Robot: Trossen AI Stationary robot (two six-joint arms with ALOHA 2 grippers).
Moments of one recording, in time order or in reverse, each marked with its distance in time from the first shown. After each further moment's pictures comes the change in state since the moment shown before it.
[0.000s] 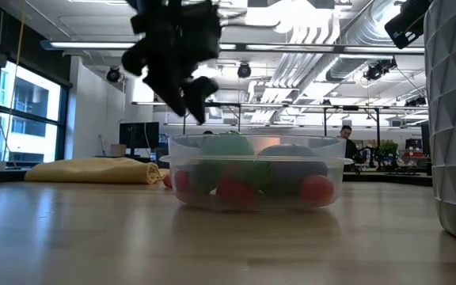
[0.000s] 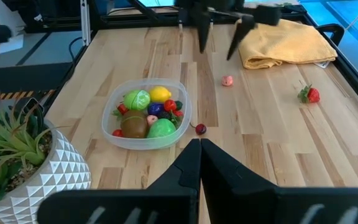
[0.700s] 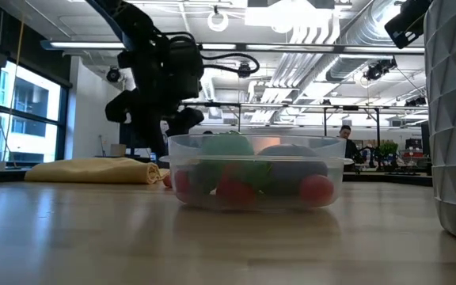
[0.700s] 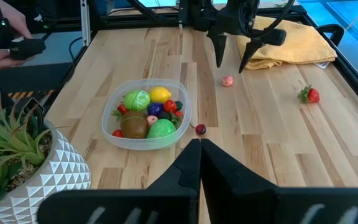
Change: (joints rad) left arm 0.130 -0.009 -0.260 0.219 0.001 0.208; right arm 0.000 0.000 0.000 0.001 0.000 0.000
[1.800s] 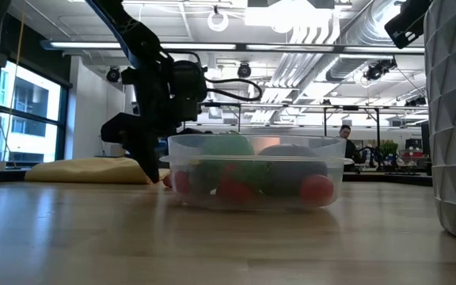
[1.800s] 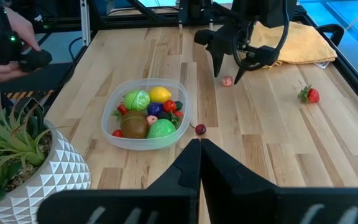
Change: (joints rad) left arm 0.000 0.109 -0.018 0.031 0.001 0.064; right arm 0.000 0.000 0.000 0.000 0.000 -0.001
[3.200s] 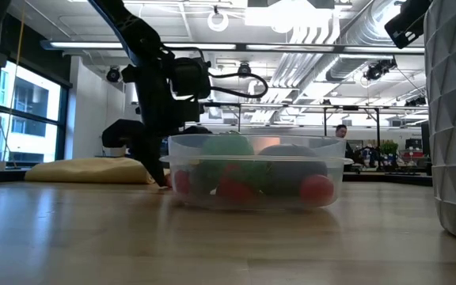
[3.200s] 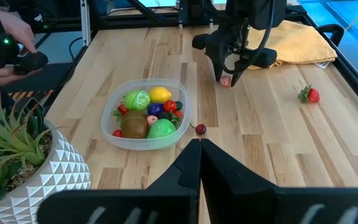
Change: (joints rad) left arm -0.053 0.008 0.000 0.038 -0.092 0.040; right arm 0.000 0.000 0.000 0.000 0.000 0.000
